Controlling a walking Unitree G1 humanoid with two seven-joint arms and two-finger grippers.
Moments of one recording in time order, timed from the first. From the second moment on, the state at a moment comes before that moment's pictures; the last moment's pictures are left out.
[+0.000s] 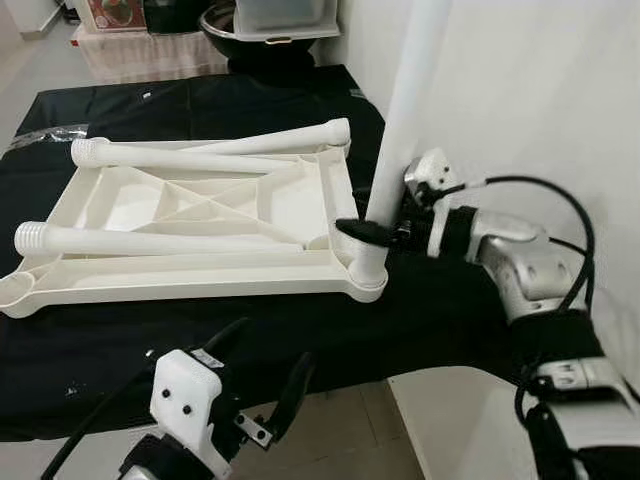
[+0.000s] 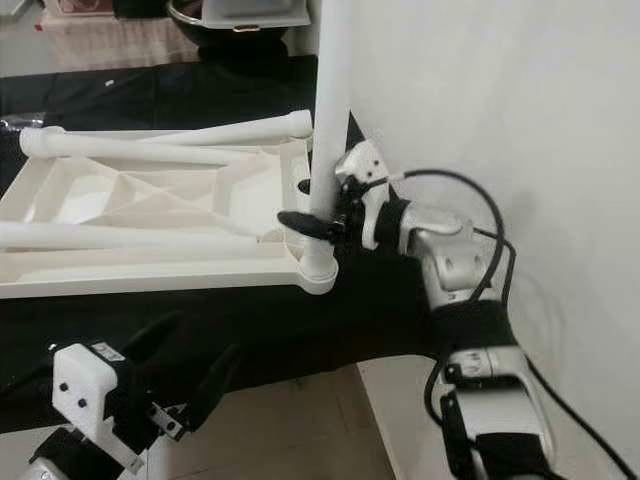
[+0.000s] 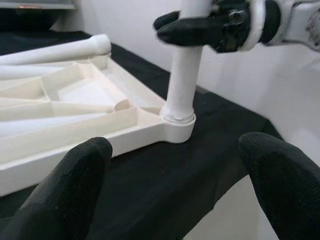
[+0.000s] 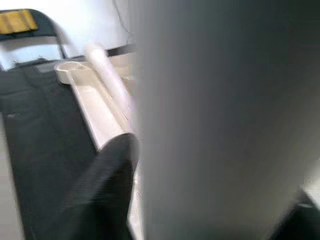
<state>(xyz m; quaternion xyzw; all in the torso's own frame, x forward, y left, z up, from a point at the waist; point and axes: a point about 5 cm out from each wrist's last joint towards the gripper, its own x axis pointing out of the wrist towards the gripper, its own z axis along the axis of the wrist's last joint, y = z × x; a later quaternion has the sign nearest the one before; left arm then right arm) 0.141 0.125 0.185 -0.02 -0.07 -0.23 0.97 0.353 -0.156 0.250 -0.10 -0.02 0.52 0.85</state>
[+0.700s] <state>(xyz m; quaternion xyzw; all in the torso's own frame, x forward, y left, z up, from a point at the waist) 0.129 0.135 0.183 -0.02 -0.02 -0.20 0.98 0.308 -0.109 0.197 -0.03 -0.05 0.14 0.99</state>
